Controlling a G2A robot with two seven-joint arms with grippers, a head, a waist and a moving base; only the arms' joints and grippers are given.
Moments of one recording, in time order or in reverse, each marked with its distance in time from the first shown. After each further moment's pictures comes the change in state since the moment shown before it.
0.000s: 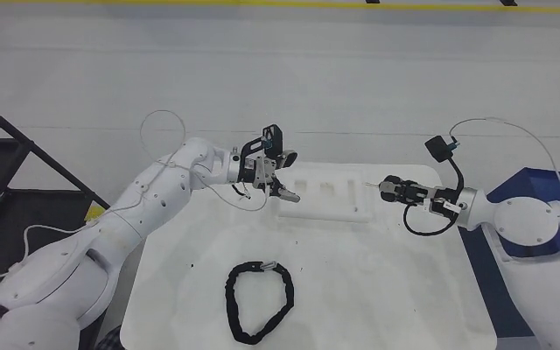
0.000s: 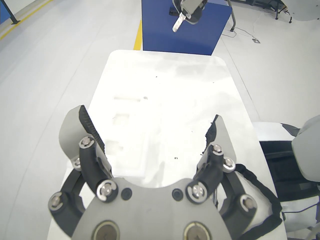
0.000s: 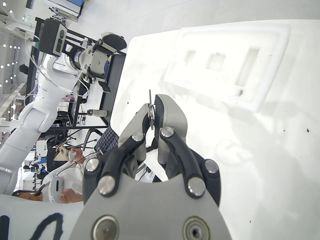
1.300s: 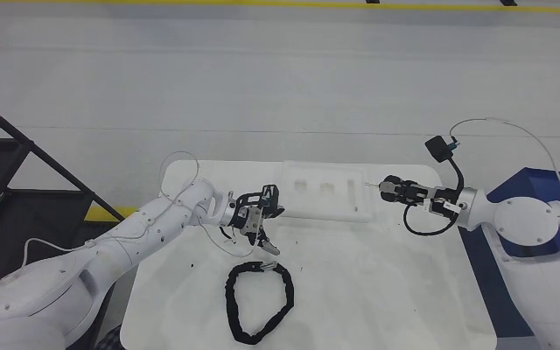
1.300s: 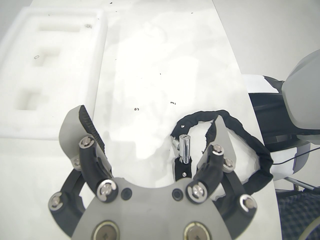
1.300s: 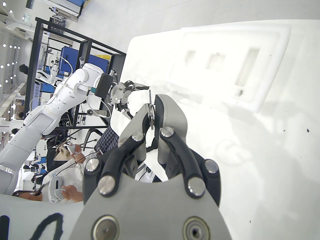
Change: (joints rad) left arm 0.077 0.088 0.182 -0.061 0.185 0.000 0.077; right arm 0.000 0.000 0.000 0.000 0.000 0.000 0.000
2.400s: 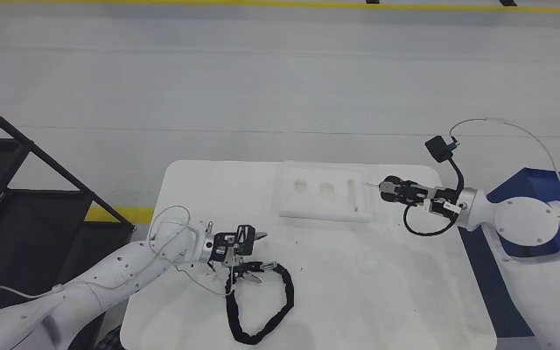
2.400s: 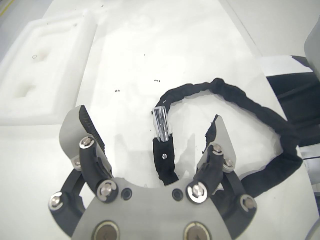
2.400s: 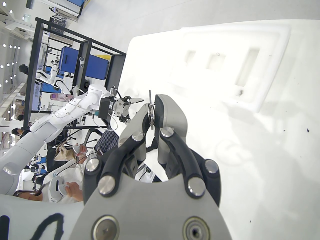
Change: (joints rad) left arm 0.305 0.192 -0.150 -0.175 0.563 0.227 0.441; right arm 0.000 0.000 0.000 0.000 0.000 0.000 0.000
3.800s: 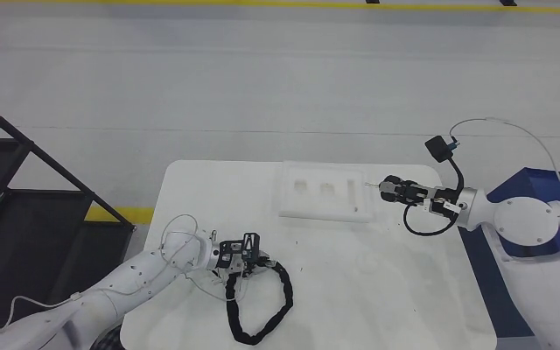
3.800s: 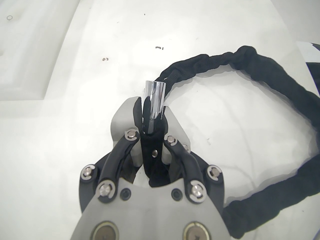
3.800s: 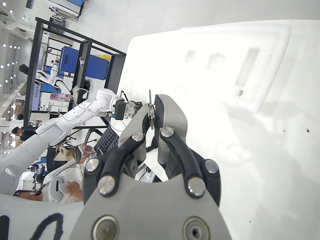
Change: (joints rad) left arm 0.088 -0.093 -0.081 0.106 0.053 0.025 -0.049; right arm 0.000 0.000 0.000 0.000 0.000 0.000 0.000
